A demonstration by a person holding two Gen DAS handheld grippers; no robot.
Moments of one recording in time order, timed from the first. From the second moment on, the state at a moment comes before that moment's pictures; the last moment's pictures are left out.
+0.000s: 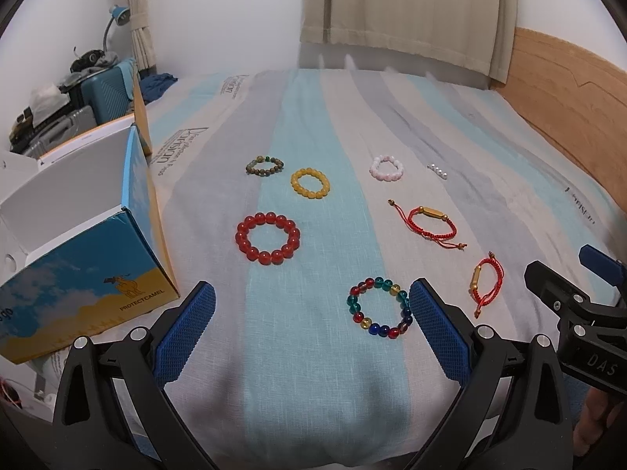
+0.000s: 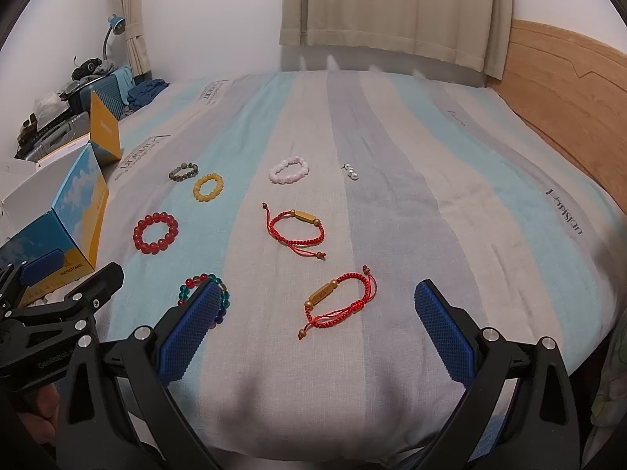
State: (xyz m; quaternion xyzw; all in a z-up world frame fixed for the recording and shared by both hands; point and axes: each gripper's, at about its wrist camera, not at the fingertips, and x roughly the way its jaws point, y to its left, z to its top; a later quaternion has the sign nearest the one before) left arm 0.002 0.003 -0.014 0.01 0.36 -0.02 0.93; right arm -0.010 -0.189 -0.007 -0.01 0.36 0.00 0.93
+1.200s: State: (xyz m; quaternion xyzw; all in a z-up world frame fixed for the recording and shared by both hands) left arm 0.007 -0.003 -0.017 0.02 0.38 -0.02 0.93; right arm -0.013 -0.188 -0.009 -0.01 0.36 0.00 0.93
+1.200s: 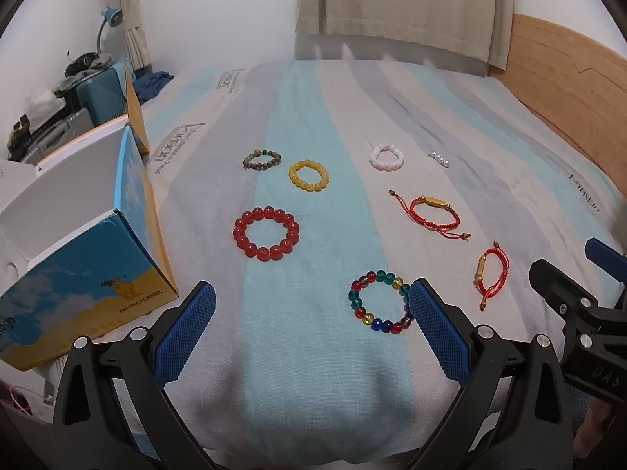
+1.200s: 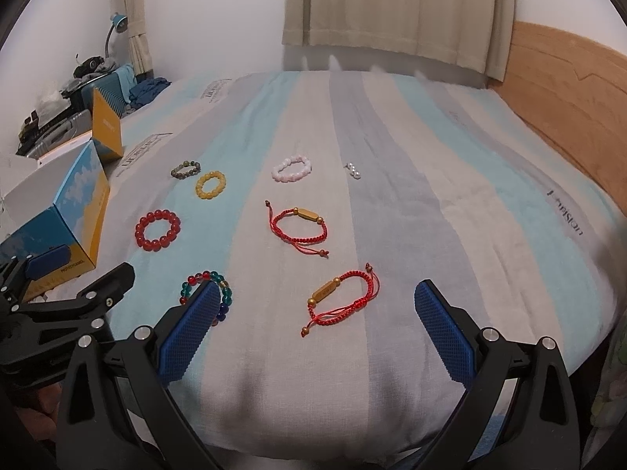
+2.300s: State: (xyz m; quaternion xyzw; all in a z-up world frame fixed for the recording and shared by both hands) left arm 0.012 -0.002 -0.011 0.02 0.39 -0.03 0.92; right arm -0.003 -0.191 0.002 -0.01 0.36 0.00 0.93
